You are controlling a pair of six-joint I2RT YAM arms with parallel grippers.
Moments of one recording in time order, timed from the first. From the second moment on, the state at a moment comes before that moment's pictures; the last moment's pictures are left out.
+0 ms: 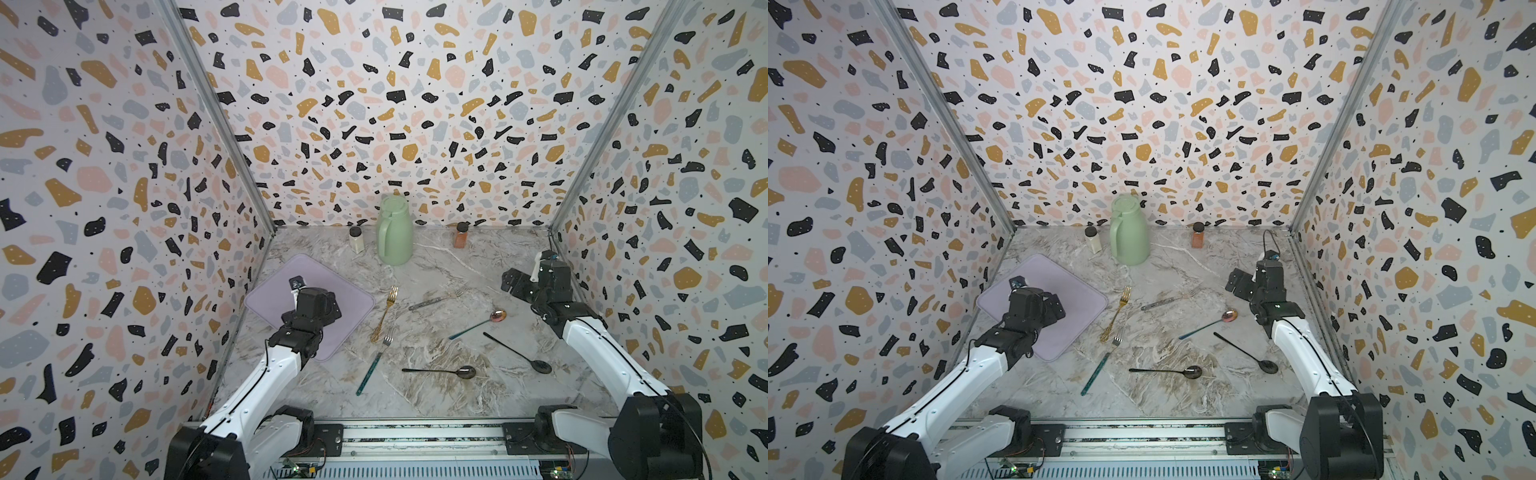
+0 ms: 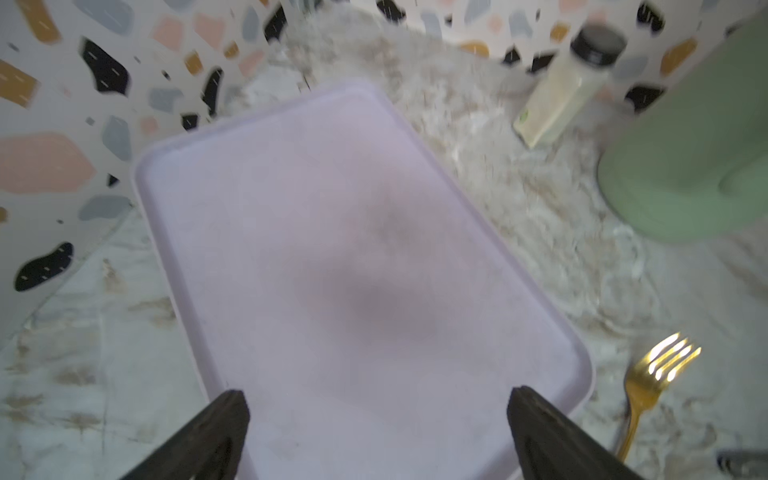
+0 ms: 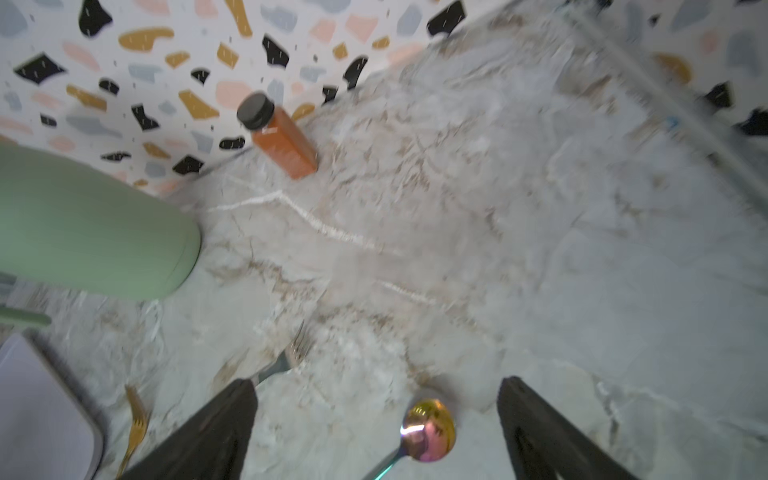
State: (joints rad) left arm -0.23 1.05 0.60 -0.34 -0.35 -0.48; right arm 0.12 1.21 0.81 -0.27 -0.06 0.46
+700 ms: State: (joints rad) left arm -0.32 1.33 0.66 -0.55 -0.19 -0.45; right arm 0.55 1.26 0.78 -0.40 -0.18 0.47
